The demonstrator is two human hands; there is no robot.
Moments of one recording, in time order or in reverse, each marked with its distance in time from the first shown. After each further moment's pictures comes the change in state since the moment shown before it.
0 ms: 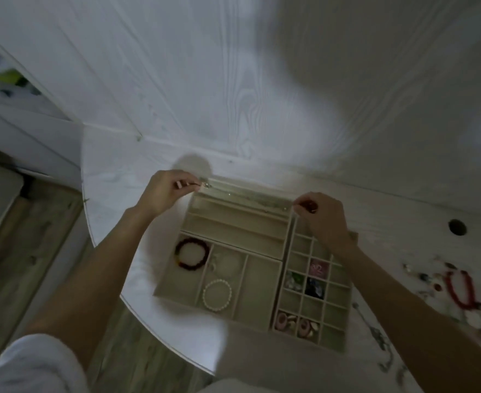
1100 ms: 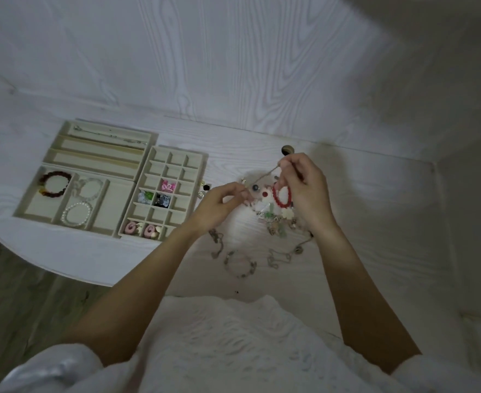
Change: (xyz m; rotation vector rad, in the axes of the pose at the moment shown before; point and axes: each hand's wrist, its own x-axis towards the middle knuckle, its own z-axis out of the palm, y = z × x) left_hand -0.130 0.330 0.302 -0.556 -0.269 0.010; right_hand -0.190 0.120 -0.246 0.507 0.162 0.045
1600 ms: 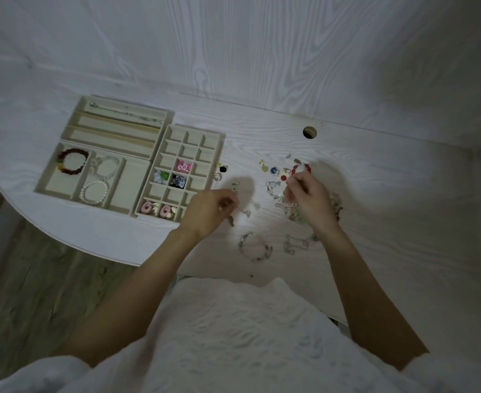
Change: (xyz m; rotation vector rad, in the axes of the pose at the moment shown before) left_hand -0.044 -0.030 -0.017 0.559 0.145 -0.103; right_hand -0.017 0.063 0.020 -0.071 -0.126 0.254
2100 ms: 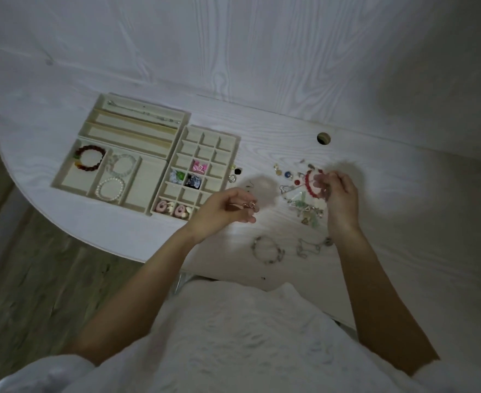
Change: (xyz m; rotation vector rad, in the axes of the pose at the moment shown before) left_hand -0.014 0.006 -0.024 -0.836 -0.213 -0.188; right_hand 0.009 -0.005 0.002 0.399 0.346 0.133
